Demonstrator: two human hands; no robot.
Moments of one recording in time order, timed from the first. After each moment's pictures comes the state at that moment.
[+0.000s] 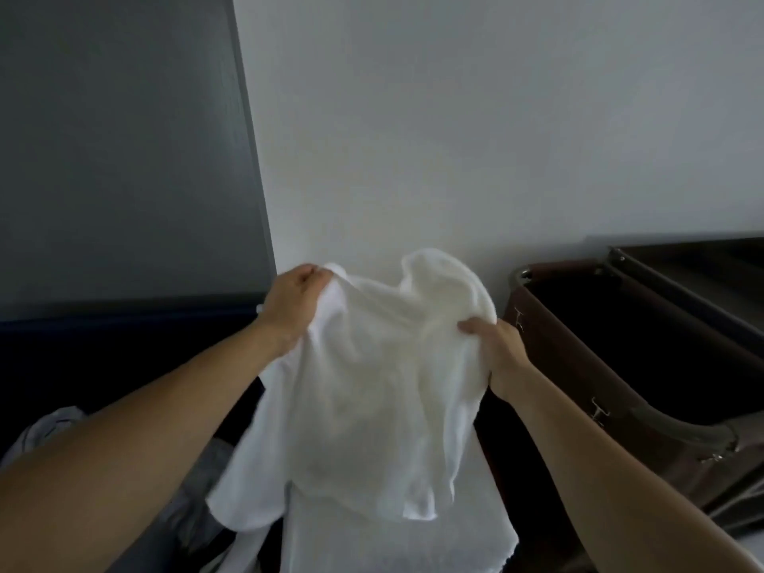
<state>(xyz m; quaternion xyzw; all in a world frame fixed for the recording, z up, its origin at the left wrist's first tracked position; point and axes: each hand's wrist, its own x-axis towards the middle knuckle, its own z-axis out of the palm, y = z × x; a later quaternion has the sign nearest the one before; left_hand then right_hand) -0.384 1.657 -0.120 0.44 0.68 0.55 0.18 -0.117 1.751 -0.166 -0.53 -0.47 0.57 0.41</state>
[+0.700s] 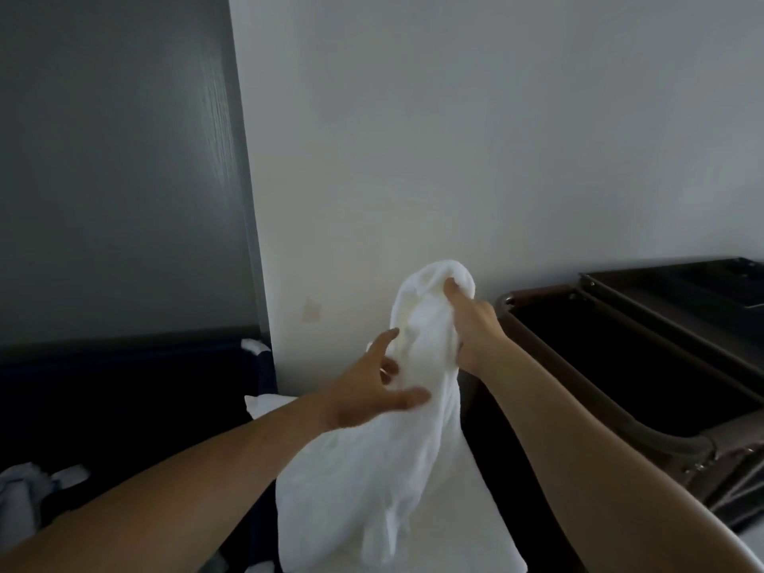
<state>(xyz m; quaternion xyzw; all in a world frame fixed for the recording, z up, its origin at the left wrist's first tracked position) -0.334 1.642 -0.150 0.62 0.57 0.34 0.41 -0.175 1.726 -0.080 -0.54 -0.48 0.55 0.41</state>
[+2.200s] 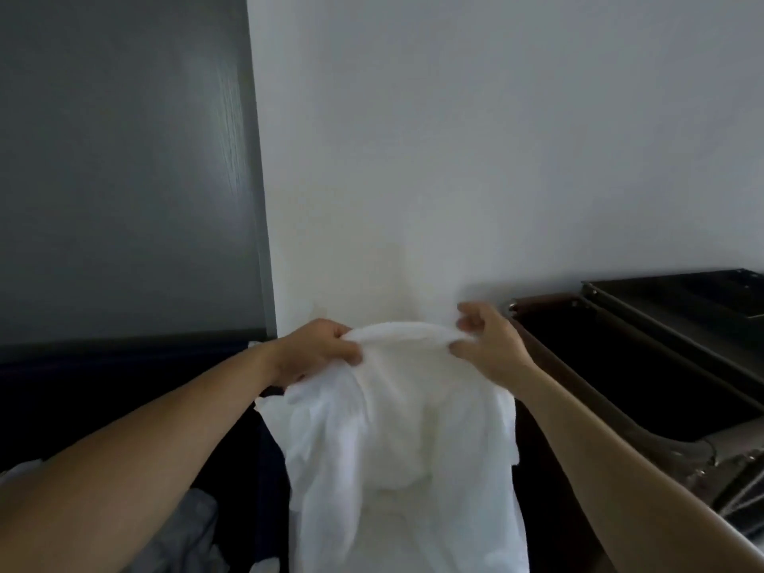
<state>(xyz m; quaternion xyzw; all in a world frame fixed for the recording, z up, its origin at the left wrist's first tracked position) -0.406 1.633 -0.099 0.57 0.58 0.34 0.47 -0.135 1.725 -0.106 -0.51 -0.75 0.26 0.34</state>
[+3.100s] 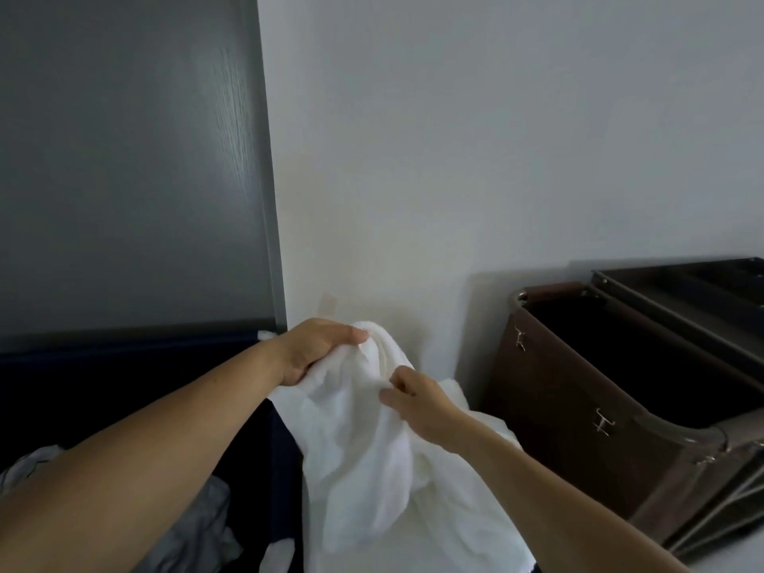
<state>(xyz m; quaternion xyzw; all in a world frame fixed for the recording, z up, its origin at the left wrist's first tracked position) -0.416 1.626 -0.114 0.42 0.58 0.39 0.58 -0.210 1.657 -0.174 -0.44 -0.77 0.41 0.20</state>
